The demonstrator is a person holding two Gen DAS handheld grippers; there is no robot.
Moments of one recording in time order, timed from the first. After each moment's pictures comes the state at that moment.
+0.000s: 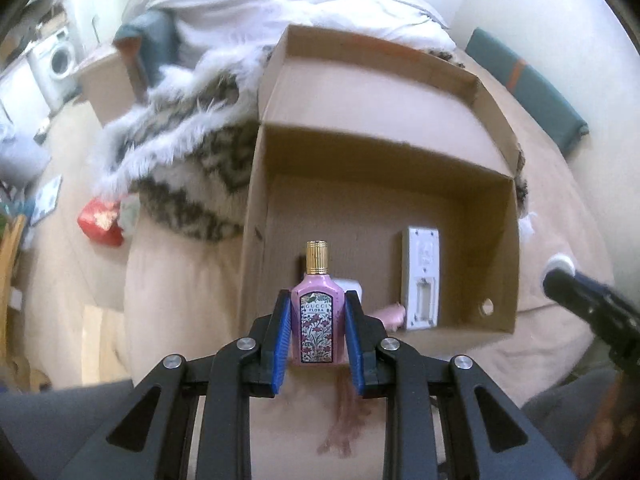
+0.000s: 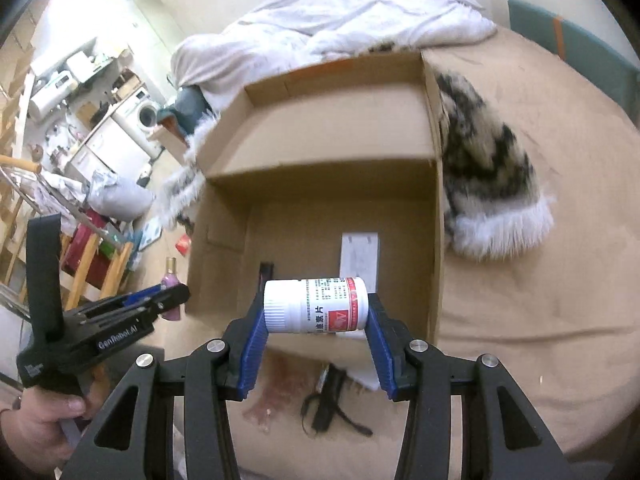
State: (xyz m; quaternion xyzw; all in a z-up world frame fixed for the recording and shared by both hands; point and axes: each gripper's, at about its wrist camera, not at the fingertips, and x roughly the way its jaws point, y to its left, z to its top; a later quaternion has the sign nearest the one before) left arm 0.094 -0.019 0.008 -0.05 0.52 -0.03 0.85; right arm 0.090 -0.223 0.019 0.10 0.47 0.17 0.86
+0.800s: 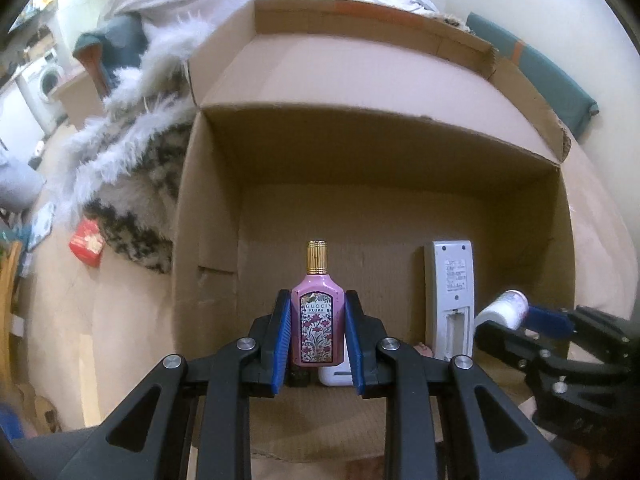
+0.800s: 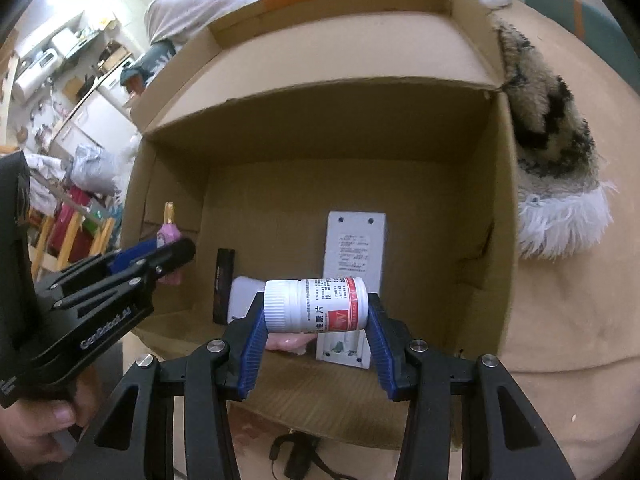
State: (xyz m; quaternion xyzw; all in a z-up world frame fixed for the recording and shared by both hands) left arm 0.142 -0.042 -0.061 -0.02 0.51 -0.03 0.86; right arm 0.143 -0.195 -0.074 0.07 0.54 0.17 0.82
